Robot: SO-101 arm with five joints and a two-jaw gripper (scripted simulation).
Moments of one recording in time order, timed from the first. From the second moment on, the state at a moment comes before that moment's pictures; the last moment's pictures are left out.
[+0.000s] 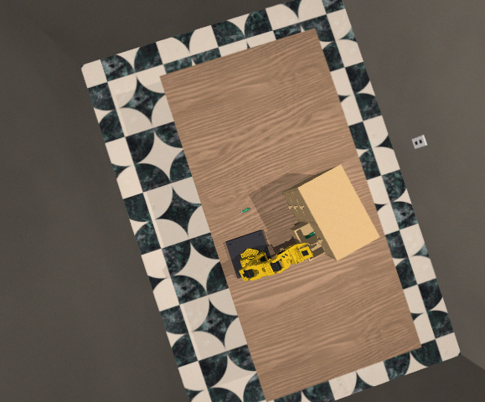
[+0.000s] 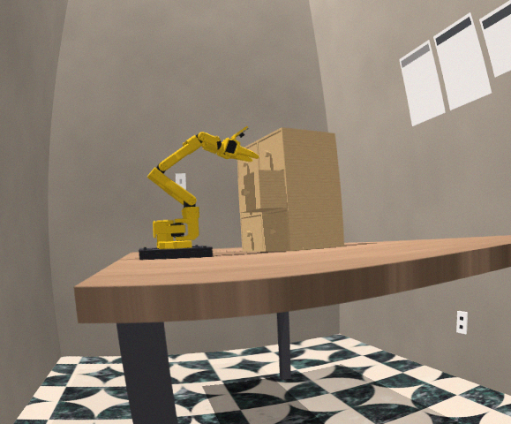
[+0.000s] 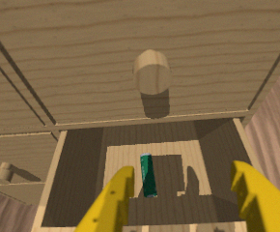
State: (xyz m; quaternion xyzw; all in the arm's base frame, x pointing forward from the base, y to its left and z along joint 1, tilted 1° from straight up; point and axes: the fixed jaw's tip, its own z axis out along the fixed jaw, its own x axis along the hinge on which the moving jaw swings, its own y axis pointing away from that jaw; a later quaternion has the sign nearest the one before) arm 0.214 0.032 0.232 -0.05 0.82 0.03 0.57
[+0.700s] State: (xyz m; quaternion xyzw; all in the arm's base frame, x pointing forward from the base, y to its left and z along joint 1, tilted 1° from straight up) arm 0.179 0.028 0.236 -0.05 0.82 0.03 0.57
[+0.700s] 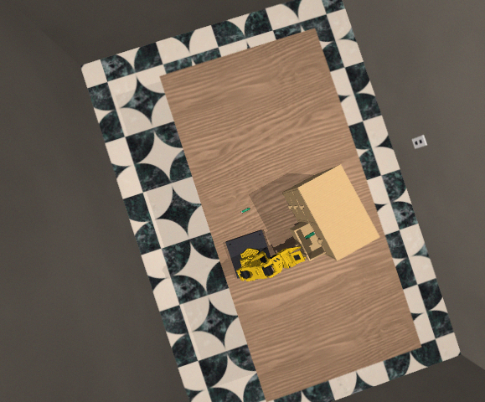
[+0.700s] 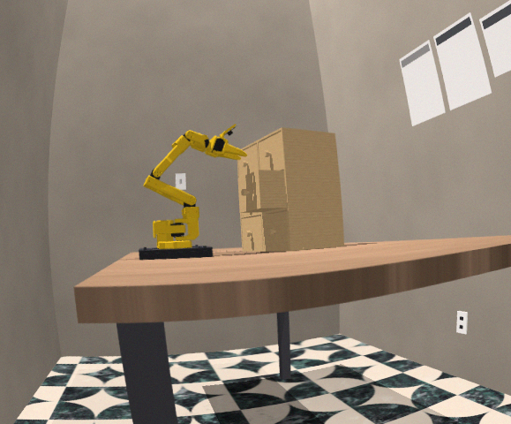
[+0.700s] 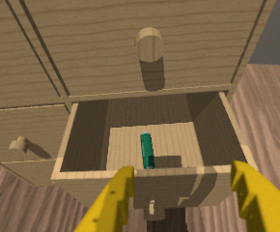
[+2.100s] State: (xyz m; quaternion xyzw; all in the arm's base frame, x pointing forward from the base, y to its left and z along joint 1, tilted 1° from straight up) arm 0.136 0.032 0.186 -0.06 0.90 0.05 0.42
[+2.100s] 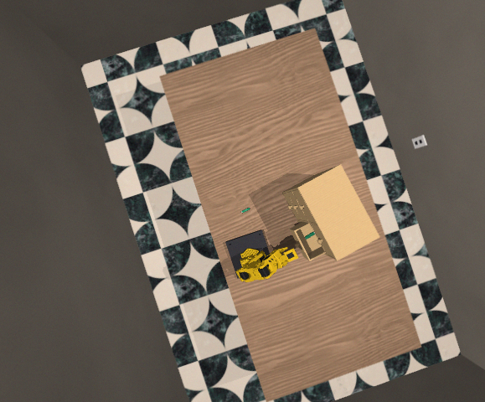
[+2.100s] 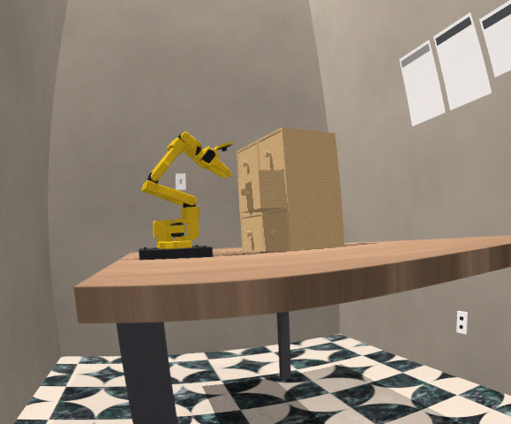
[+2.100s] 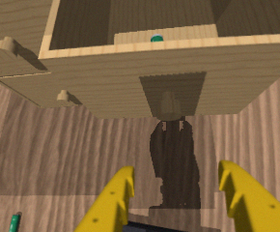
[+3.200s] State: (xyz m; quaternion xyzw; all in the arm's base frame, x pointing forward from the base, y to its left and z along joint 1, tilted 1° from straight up) arm 0.153 0.035 0.169 -0.06 0.92 0.04 0.39
